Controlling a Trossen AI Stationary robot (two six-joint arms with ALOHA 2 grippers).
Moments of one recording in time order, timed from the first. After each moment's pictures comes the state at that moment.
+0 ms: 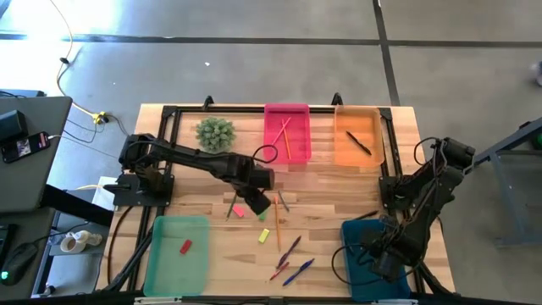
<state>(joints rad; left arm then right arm) 0.02 1.80 1.42 -1.00 0.02 -0.83 1.04 1.49 1.00 -1.06 0.06 1.38</state>
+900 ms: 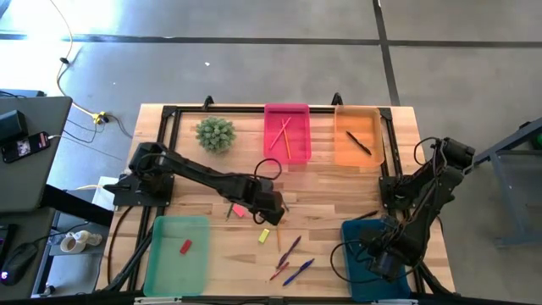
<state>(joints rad) -0.10 1.91 1.42 -0.78 -0.12 -1.20 1.03 1.49 1.00 -1.06 0.08 1.48</state>
